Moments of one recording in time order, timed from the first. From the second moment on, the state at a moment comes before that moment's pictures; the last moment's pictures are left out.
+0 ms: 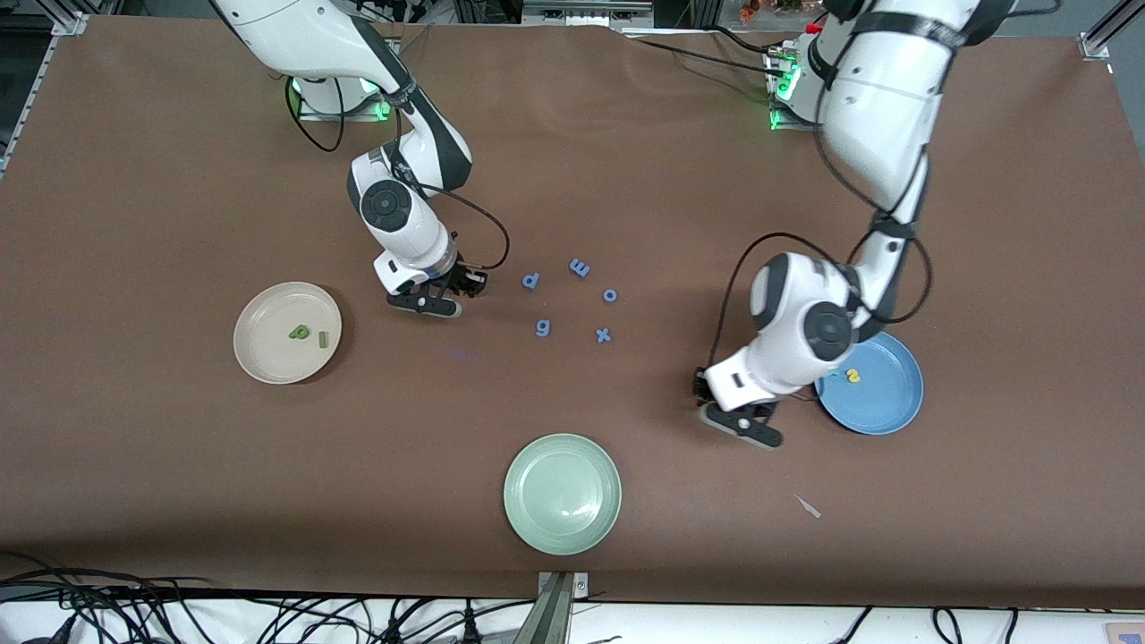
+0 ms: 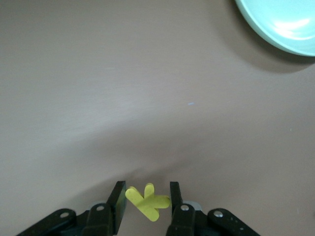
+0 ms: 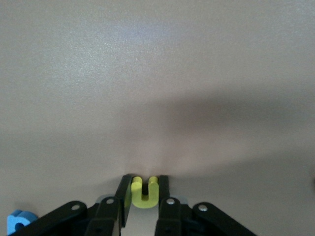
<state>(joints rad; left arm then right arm) -0.34 0.72 0.05 -1.56 -0.30 2.38 0.27 0.46 0.48 0.10 -2.16 0.10 2.66 0.66</state>
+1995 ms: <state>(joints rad) 0.01 -0.07 -0.01 -1.99 0.01 2.12 0.59 0.41 0.37 -0.18 -2.05 0.10 2.25 0.07</state>
